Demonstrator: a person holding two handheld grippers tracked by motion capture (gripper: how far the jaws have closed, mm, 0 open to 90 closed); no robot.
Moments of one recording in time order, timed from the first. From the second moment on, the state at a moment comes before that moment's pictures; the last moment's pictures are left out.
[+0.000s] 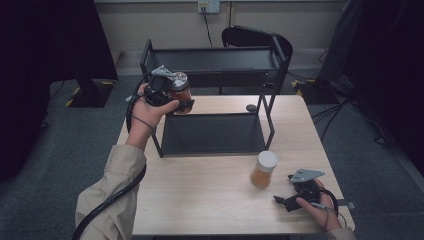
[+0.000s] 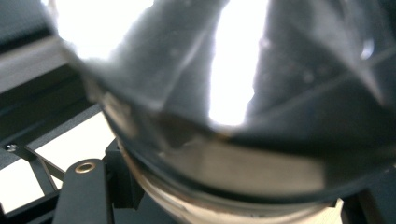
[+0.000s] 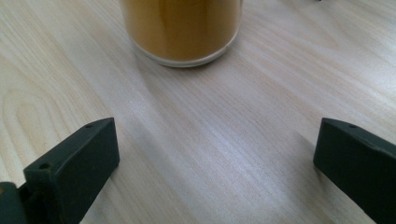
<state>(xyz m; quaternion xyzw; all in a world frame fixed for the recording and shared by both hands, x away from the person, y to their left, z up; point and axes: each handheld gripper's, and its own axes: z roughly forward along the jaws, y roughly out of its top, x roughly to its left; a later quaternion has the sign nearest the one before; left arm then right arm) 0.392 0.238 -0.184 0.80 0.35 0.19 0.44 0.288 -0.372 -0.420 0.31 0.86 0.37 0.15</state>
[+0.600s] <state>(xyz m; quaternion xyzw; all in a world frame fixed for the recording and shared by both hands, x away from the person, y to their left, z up) 0.391 0.229 -0.148 0.81 0.35 0.20 0.43 0.288 -0.372 -0.420 0.31 0.86 0.37 0.15</state>
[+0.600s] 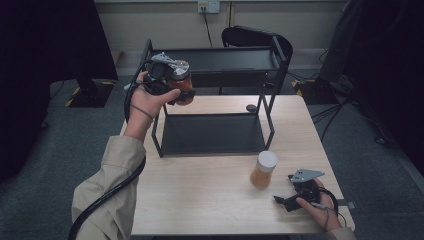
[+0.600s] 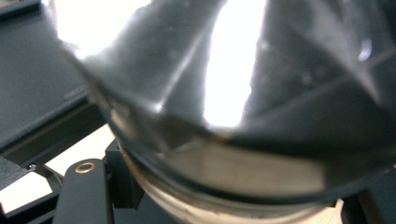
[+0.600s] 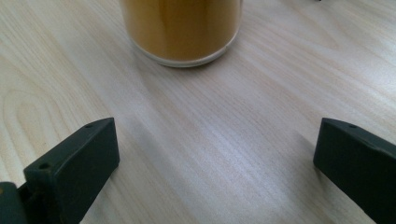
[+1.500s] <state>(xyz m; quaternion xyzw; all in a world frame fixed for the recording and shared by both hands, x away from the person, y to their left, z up) 0.403 0.227 -0.105 0.80 0.36 0.21 0.42 0.288 -0.373 -0.420 0.31 0.86 0.37 0.15</state>
